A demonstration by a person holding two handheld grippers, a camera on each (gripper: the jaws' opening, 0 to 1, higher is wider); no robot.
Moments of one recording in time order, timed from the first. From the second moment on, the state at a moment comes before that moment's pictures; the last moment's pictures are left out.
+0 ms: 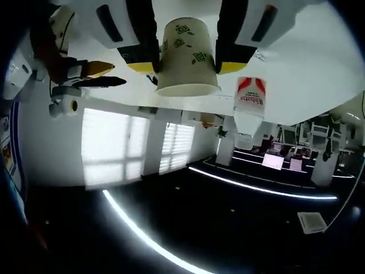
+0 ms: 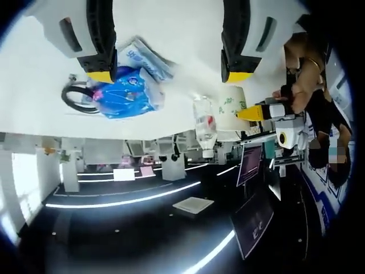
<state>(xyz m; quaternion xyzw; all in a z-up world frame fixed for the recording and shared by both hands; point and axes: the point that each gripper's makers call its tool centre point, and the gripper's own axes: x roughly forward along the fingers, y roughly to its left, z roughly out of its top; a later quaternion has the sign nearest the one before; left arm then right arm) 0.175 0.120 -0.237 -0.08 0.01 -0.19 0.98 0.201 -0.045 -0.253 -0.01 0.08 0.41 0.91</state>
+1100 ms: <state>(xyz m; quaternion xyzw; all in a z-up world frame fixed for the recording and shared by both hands) 0.197 0.111 -0.238 -0.05 -0.01 -0.18 0.98 0.208 -0.059 -0.255 0.01 0.08 0.40 0.91</state>
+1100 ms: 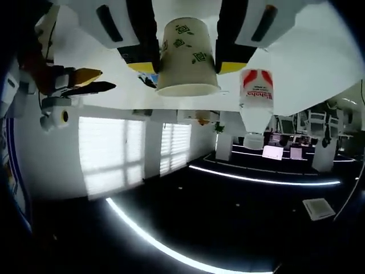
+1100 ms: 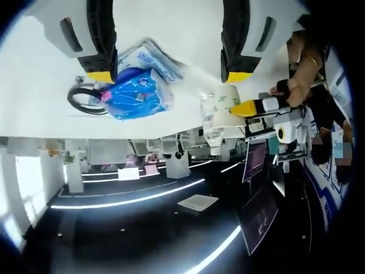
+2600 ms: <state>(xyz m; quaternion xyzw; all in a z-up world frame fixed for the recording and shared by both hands) 0.231 0.106 -0.235 -0.04 -0.02 -0.16 0.99 0.210 -0.068 -0.259 0.01 0.09 0.40 0.91</state>
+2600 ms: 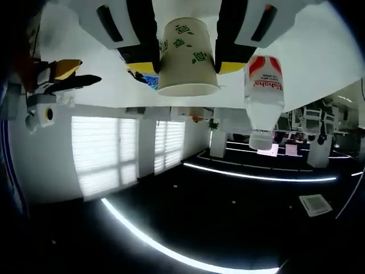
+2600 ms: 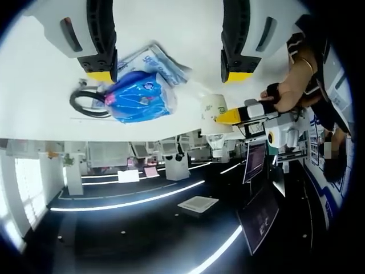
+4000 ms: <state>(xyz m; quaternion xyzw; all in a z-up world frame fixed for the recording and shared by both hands) 0.263 0.106 -0.250 -0.02 0.00 -0.10 0.99 0.214 -0.091 -0.260 0.01 0.09 0.39 0.92</state>
